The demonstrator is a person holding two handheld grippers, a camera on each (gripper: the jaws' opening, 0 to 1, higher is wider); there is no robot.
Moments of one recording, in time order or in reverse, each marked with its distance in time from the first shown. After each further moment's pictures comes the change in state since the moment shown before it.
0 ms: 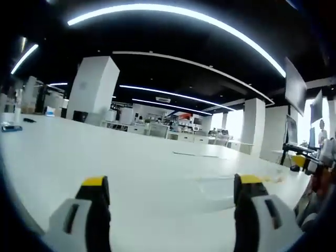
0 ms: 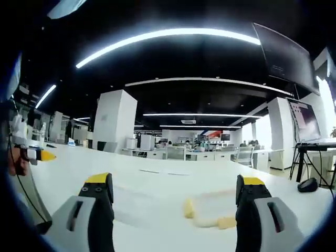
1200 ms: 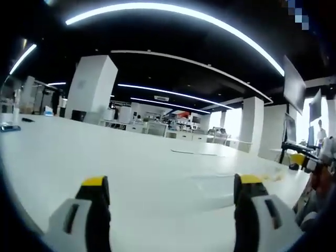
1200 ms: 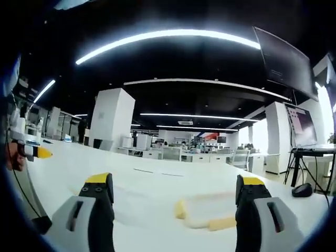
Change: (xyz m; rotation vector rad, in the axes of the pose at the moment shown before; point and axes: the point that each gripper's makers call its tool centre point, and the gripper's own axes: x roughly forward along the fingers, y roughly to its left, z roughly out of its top) left arm 0.002 -0.002 -0.005 -0.004 0.015 -0.017; right arm -0.002 -0.009 0.002 -0.040 -0.004 -0.028
